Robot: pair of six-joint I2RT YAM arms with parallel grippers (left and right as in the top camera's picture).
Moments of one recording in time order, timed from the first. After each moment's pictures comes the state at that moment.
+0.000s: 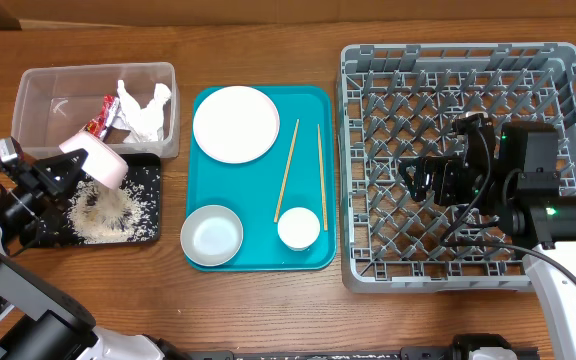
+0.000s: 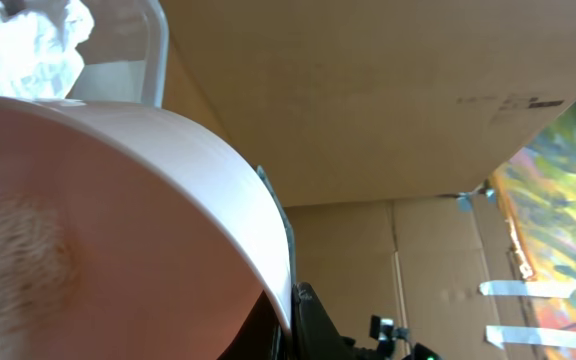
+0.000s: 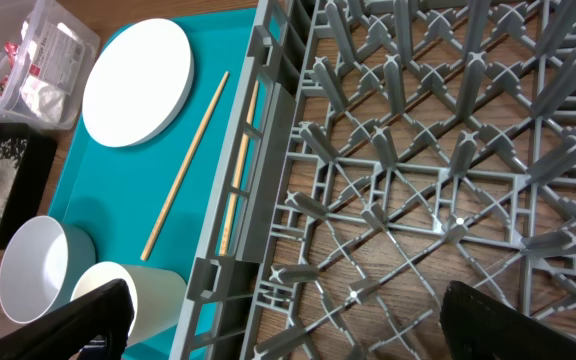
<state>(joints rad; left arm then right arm) 0.85 1.75 1.18 -0.86 1.50 0.00 0.01 1.14 1.01 -0.77 -0.42 0.07</state>
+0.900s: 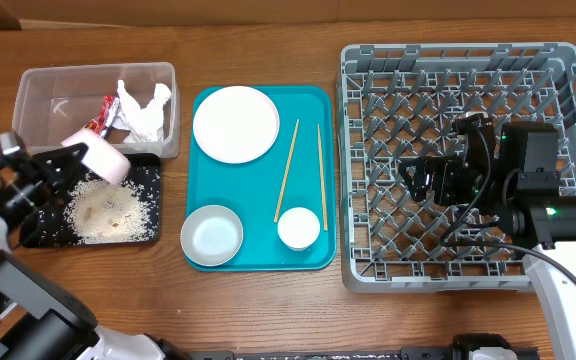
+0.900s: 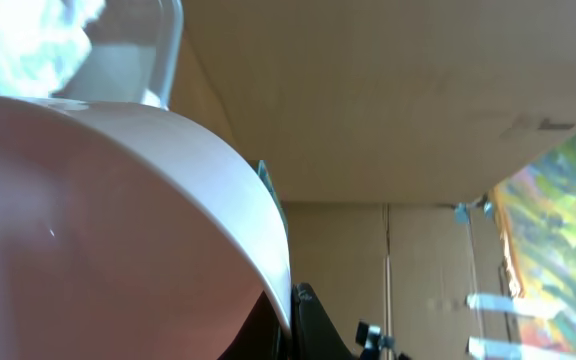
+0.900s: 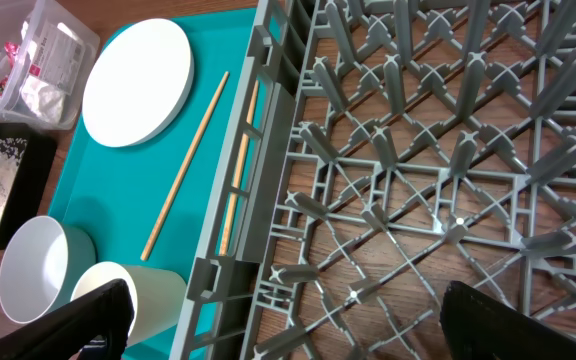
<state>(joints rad) 0.80 1.75 1.18 -0.72 1.45 -0.23 0.01 1.14 1.01 -0.77 -0.42 0.07</state>
